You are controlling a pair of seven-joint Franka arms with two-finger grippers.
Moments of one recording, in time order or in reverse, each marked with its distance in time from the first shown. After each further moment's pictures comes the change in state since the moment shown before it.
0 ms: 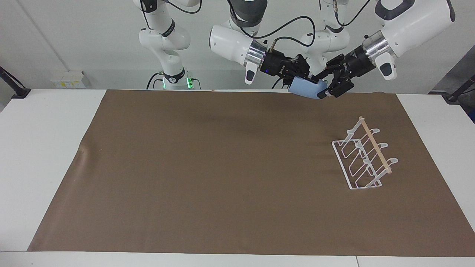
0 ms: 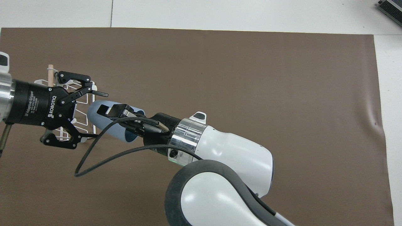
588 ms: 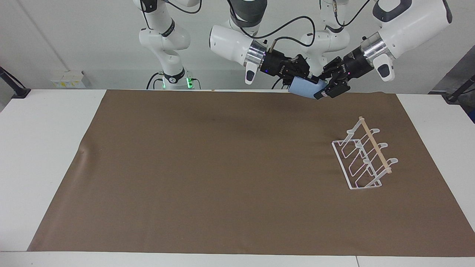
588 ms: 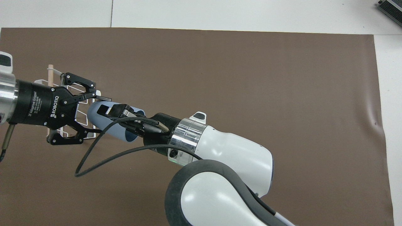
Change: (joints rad) left arm -0.005 -0.001 0.000 -0.003 0.019 0.010 0.008; right arm 0.000 0.001 0.000 -0.002 0.000 -0.002 0.000
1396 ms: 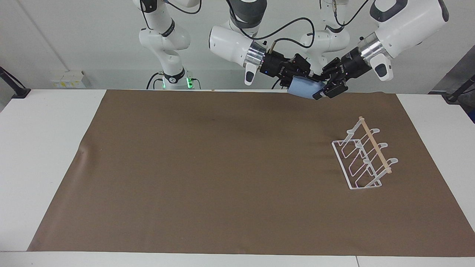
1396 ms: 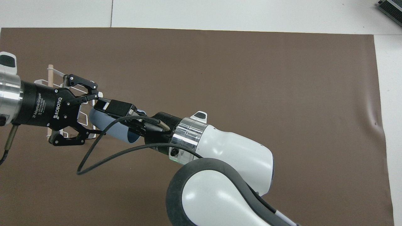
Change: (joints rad) left arm -0.010 -0.001 0.004 -0.001 0.022 0.004 0.000; right arm -0.003 0.001 -0.001 0.000 0.000 0.001 0.000
